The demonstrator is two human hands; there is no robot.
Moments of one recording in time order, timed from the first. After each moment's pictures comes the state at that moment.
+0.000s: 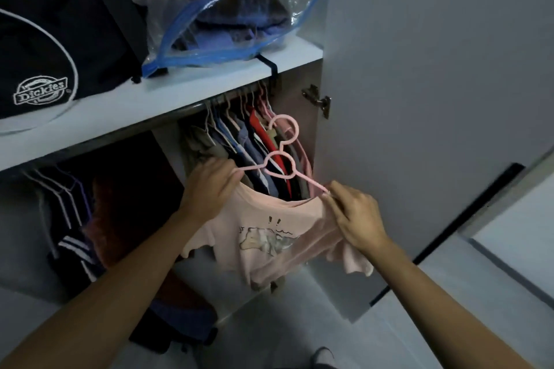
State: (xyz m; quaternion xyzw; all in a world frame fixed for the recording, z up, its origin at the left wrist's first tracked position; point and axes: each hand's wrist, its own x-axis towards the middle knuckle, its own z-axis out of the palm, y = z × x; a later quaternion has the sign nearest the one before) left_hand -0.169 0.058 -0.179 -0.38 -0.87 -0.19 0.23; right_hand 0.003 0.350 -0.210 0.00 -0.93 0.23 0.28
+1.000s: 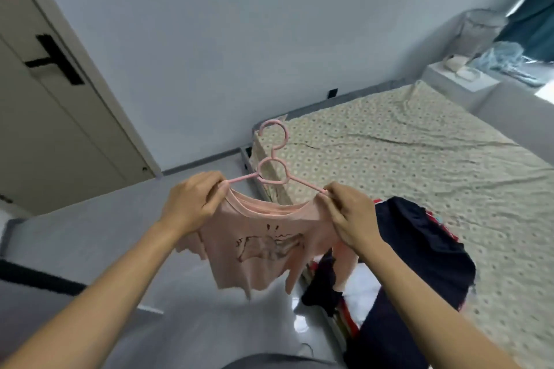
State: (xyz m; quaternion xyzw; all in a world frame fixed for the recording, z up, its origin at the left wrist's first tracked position) left_hand 0.407 0.453 -0.213 -0.85 -0.46 -0.25 -0.07; right_hand 0.742 0.358 -0.238 -0.65 -0.67 0.04 0.35
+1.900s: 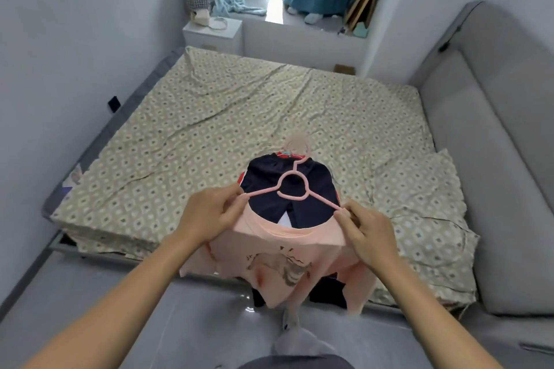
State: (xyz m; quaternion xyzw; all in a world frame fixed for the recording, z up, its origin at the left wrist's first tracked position) left_hand 0.717 0.537 -0.265 -0.95 -0.04 -0.15 -0.26; right_hand 0.809 0.196 -0.255 -0.92 -0.22 -0.06 0.31
